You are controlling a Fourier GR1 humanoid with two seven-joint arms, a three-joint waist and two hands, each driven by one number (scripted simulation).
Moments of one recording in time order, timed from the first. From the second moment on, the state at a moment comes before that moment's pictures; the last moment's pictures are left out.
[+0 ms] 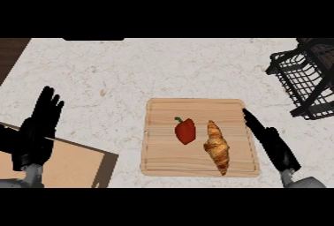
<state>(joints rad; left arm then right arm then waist) -0.03 0.45 -0.17 -1.63 0.41 0.45 0.12 -0.06 -0.44 0.34 -1.40 -0.14 -0.05 0.15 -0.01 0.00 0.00</state>
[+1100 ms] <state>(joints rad) 0.08 0.52 -0.17 -1.70 0.25 0.46 0.08 0.15 -0.30 0.08 -1.82 0.01 -0.64 0.08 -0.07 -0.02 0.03</state>
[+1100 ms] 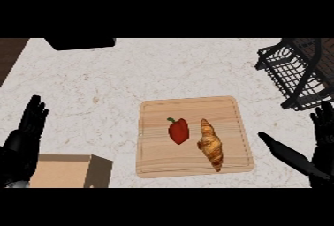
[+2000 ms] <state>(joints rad) 0.03 0.53 -0.22 -1.71 0.25 0.43 0.10 0.25 -0.60 0.33 -2.02 0.51 -0.44 0.79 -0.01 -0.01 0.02</state>
